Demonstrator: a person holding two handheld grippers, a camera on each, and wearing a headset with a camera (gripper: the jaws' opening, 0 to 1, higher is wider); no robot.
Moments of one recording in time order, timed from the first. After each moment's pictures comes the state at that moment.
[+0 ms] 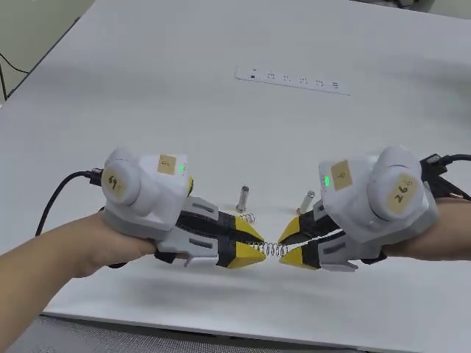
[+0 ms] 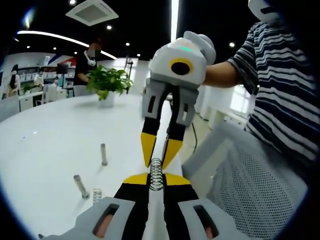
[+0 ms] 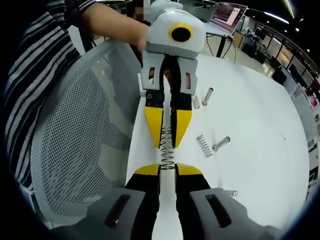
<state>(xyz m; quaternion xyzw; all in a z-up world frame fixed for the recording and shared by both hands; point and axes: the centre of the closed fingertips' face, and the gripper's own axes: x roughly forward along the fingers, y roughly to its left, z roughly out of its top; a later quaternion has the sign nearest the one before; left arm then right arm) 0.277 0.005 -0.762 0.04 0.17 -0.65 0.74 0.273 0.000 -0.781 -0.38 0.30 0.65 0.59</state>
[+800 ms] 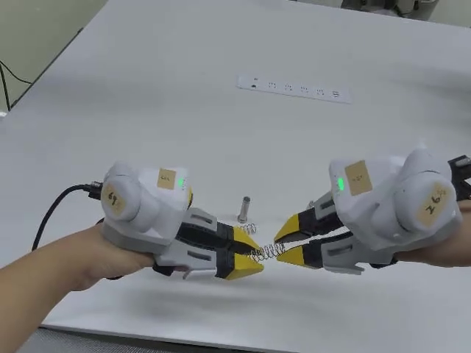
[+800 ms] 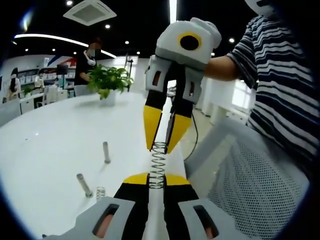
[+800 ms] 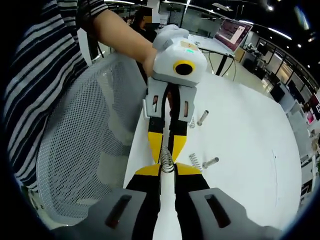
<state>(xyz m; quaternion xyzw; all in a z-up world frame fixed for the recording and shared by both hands) 0.280 0.012 -0.770 0.06 0.18 -0.64 0.74 0.272 0.023 -0.743 -0.37 0.24 0.67 0.60</state>
